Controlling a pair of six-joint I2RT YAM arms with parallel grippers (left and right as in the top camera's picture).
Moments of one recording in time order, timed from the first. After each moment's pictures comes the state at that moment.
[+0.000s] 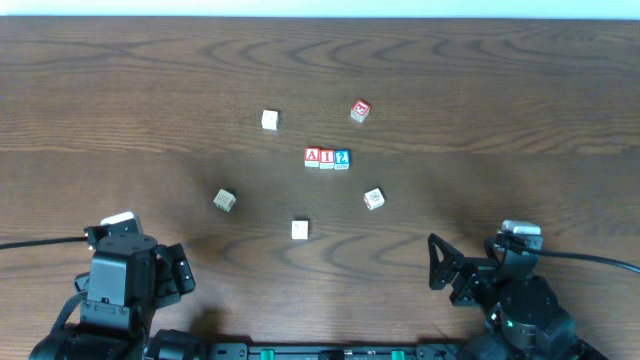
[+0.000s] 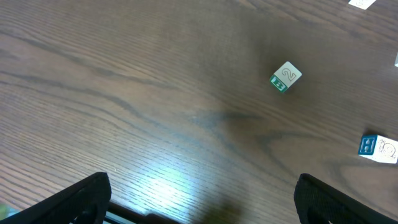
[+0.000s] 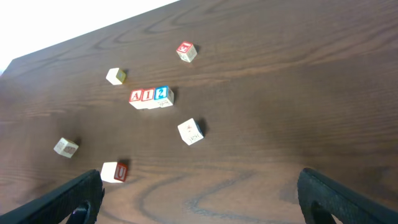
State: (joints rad) left arm -0.19 0.63 1.00 -1.38 -0.32 -0.41; right arm 0.66 0.32 0.67 -0.91 0.33 0.65
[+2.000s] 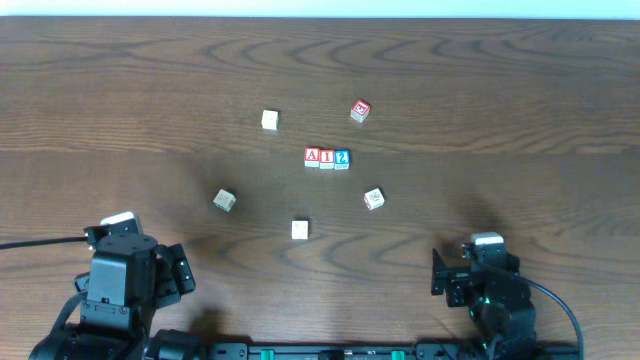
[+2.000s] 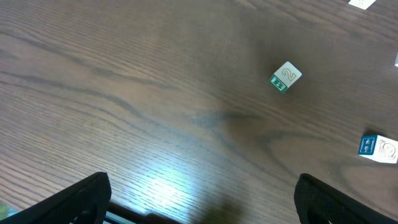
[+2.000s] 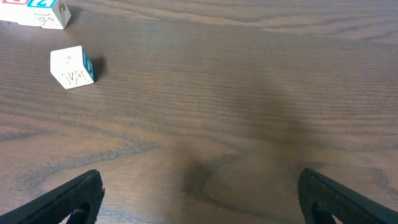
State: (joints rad) left arm -0.19 0.63 1.00 -1.38 -0.32 -0.41; right arm 0.24 0.02 0.18 -0.77 0.15 0.07
